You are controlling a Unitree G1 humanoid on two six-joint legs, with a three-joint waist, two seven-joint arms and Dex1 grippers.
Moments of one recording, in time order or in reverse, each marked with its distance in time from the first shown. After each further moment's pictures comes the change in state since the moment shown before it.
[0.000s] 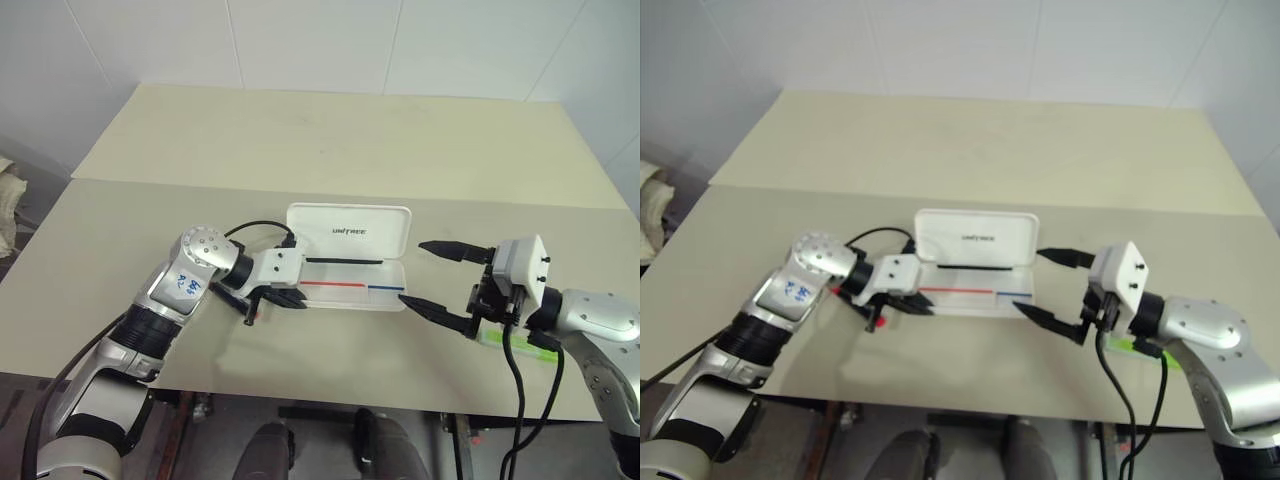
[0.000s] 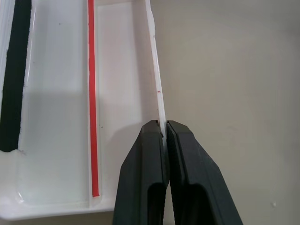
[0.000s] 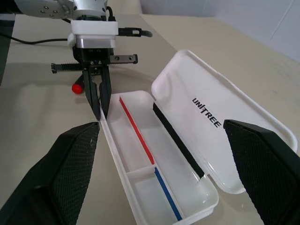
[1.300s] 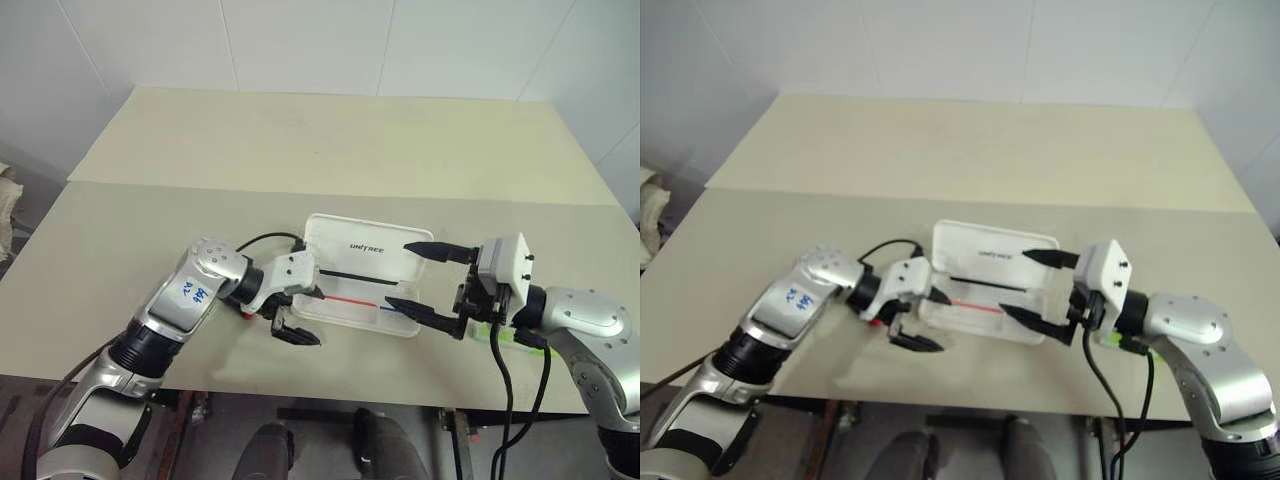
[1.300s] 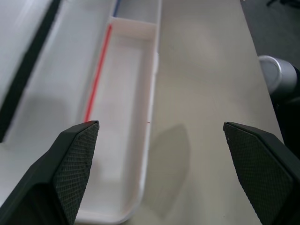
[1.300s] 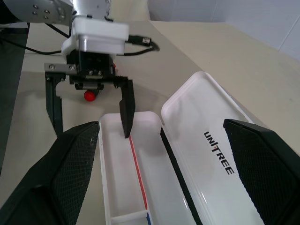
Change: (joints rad) left arm 0.064 0.006 0.026 -0.251 -0.148 0.395 0.081; right arm -0.070 0.036 0.085 0.013 -0.012 0.011 -0.008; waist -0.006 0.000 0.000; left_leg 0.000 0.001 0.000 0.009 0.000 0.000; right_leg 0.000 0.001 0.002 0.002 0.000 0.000
